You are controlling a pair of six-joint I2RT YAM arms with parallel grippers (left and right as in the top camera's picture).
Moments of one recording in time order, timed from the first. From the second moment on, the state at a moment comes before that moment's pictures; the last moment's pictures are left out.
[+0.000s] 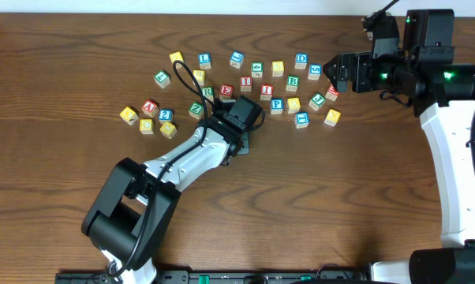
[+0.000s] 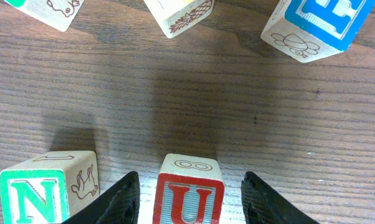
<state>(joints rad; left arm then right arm) -0.60 1.86 1.14 -0.53 -0.22 -0.64 0.03 1.59 1.63 -0.92 -0.36 -0.01</state>
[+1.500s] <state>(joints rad) -0.38 2.21 1.86 -0.74 -0.08 -0.09 0.03 1.59 1.63 -0.92 -0.36 -0.01</state>
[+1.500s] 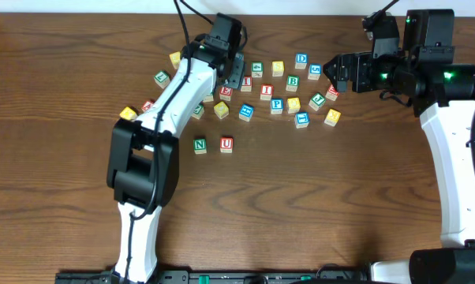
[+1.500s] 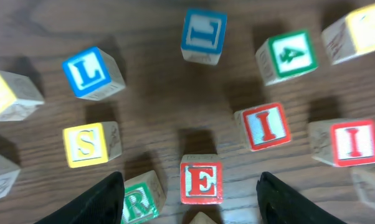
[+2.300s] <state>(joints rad) -0.38 2.32 1.86 -0.74 -0.07 -0.06 0.03 1.59 1.63 -0.92 -0.36 -0.01</state>
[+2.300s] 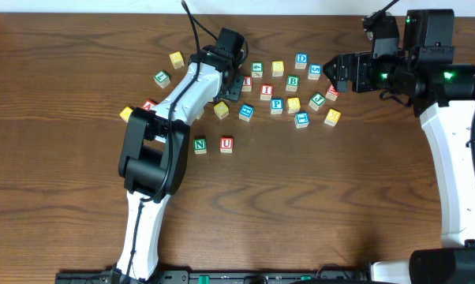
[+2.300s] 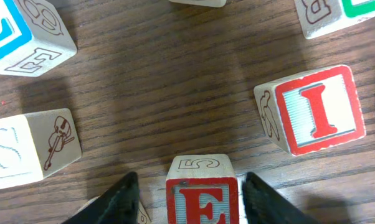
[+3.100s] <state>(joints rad) -0.39 2.32 1.86 -0.76 -0.06 -0.10 0.03 1.59 1.63 -0.92 -0.36 -0.01</state>
